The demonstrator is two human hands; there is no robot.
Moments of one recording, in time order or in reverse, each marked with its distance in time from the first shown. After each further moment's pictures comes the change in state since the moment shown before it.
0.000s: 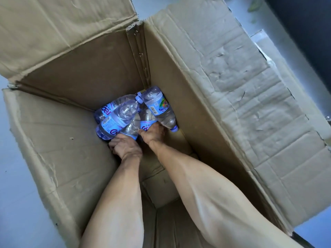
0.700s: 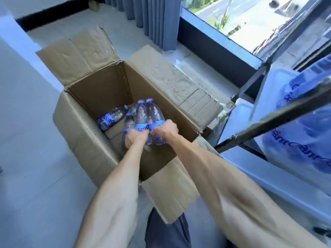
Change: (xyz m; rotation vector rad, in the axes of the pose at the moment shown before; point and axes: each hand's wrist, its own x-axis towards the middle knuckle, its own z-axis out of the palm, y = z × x) left_hand -0.231 -0.089 -0.073 -0.934 -0.068 0.302; right_hand -0.246 0.089 -0.161 0.143 0.145 -0.017
